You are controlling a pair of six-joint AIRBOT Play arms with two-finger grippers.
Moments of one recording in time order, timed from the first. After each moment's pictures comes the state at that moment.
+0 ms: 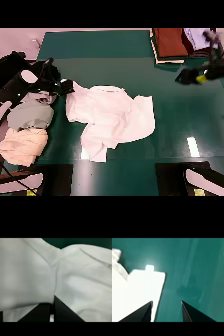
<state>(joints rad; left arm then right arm) -0.06 -1.34 1.12 1.03 -0.85 -1.51 -0.11 -1.16 1.25 -1.26 1.25 1.42</state>
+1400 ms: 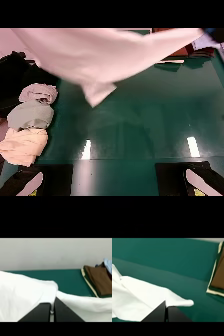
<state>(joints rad) 0.02 -0.88 1.76 1.18 -0.93 -1.48 -0.12 -0.97 1.64 -1.05 1.13 1.27</state>
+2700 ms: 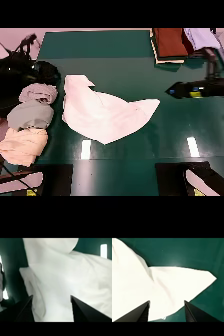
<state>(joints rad) 0.06 -1.31 1.40 1.20 -1.27 -1.46 -0.02 -0.97 1.04 -1.06 1.16 1.36</state>
